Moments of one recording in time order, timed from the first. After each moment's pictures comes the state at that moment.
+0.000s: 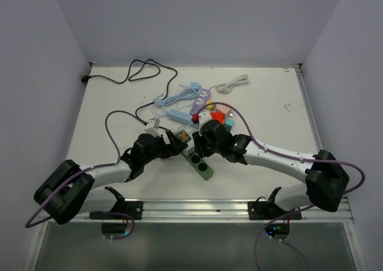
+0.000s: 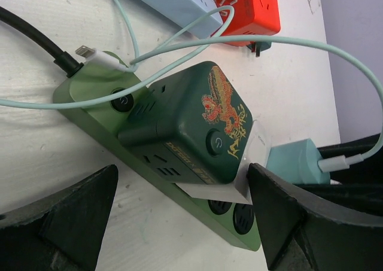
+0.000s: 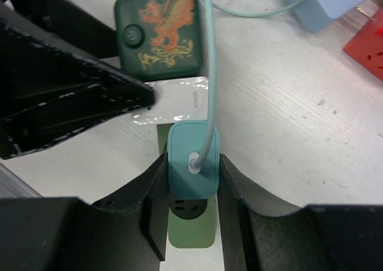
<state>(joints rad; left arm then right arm) -0.62 1.28 0.28 0.53 0.05 -0.84 0.94 1.40 0.90 -0.27 0.15 0.34</state>
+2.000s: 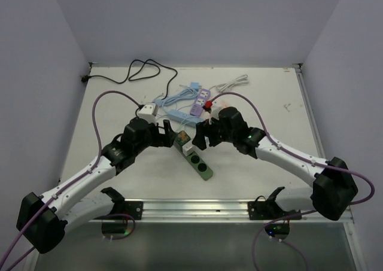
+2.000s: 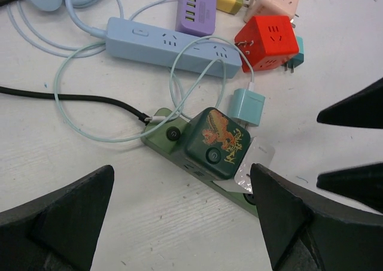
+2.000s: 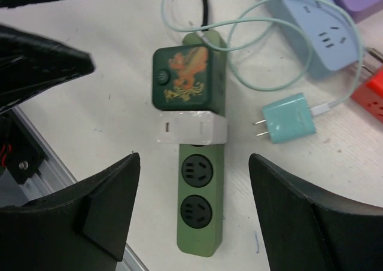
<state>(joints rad) -0.62 0.96 0.63 -0.18 -0.12 -0.43 0.71 1.30 0.87 -0.16 -0.18 0.31</state>
